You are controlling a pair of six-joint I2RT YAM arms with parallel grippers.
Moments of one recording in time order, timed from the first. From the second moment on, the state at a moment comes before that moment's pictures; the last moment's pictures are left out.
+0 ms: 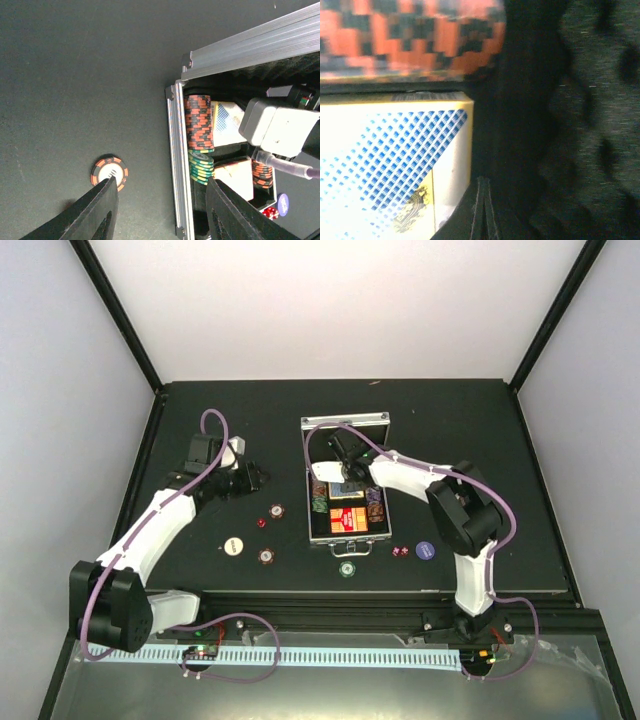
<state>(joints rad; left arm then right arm) -0.18 1.22 0.84 -0.48 0.39 -0.52 0.68 1.98 1.35 -0.41 0.18 -1.09</state>
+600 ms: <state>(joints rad) -0.18 1.24 0.86 -0.56 0.35 -0.50 0.65 1.96 1.41 -0.65 0.04 -1.04</state>
